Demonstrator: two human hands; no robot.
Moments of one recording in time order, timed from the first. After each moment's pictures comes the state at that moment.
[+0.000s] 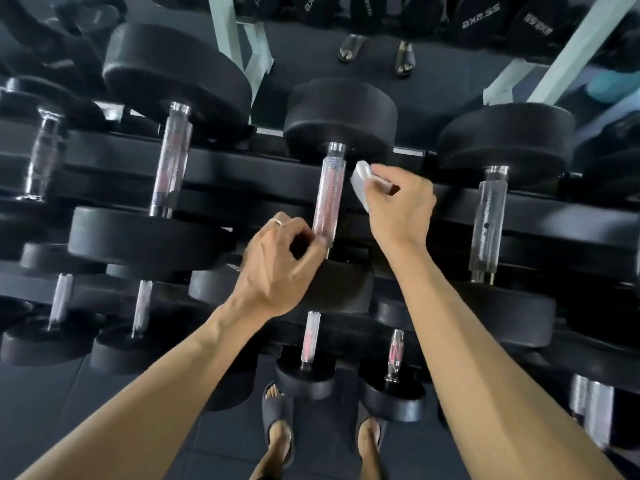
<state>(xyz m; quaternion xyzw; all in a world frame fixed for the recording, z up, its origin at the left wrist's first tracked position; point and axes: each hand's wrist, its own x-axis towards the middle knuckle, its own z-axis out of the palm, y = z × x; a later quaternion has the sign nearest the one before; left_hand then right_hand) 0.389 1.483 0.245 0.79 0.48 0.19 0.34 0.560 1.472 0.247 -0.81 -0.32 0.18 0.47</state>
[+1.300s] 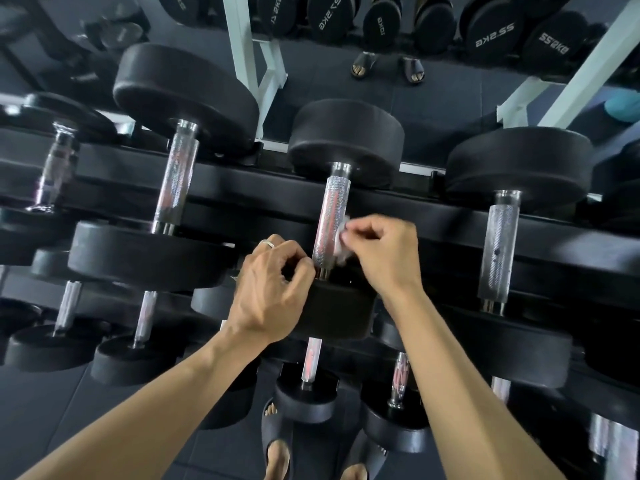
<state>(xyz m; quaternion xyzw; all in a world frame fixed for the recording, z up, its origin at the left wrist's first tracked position) 0.388 1.481 0.238 0.76 0.51 0.23 0.33 0.553 1.459 0.231 -0.75 -0.34 0.34 0.46</state>
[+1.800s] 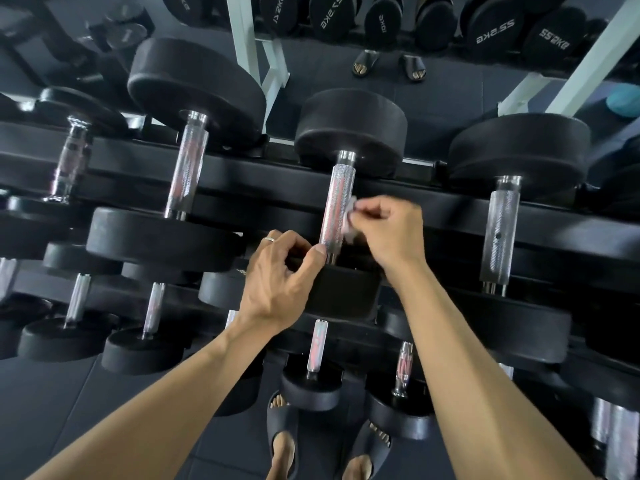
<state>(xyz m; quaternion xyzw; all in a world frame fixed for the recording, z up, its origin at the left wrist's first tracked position) 0.383 1.471 0.234 0.72 0.53 0.25 0.38 0.555 1.465 0.232 -0.75 -0.33 0.33 0.47</state>
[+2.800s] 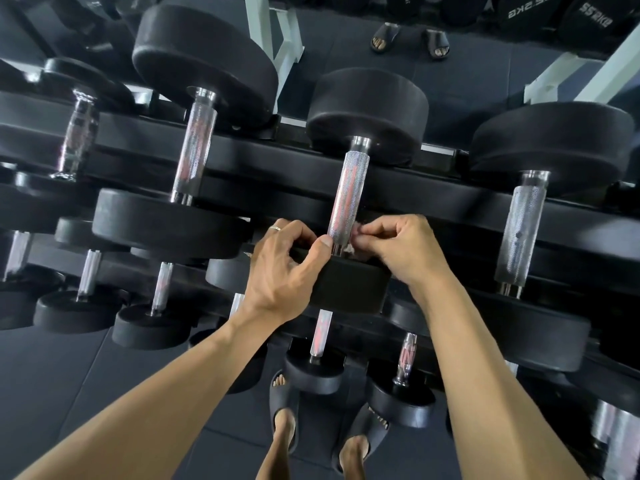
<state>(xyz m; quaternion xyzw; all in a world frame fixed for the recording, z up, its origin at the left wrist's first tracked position) 0.382 1.471 0.229 0.71 0.53 0.26 0.37 0.559 1.441 0.226 -0.72 -0.33 0.46 0.40</state>
